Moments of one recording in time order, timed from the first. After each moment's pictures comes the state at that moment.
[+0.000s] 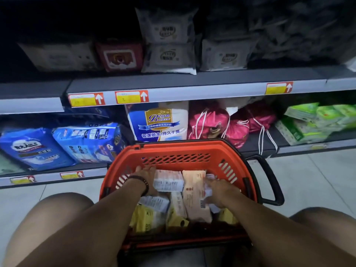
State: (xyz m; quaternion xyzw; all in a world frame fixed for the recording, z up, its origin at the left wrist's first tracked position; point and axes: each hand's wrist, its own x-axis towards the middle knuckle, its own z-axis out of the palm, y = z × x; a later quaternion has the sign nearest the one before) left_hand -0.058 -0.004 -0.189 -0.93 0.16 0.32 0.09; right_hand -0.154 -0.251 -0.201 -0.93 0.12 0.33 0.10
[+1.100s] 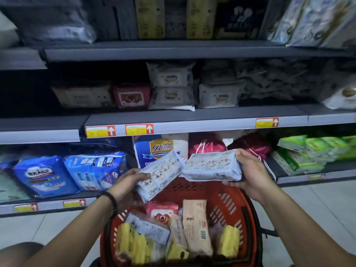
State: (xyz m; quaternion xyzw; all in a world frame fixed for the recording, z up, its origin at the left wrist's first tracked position) left_hand -0.066 0.039 -0.097 -0.64 -0.14 0.28 -0.70; right_hand -0.149 -0.287 -0.035 -0.62 0.25 -0.03 0.74
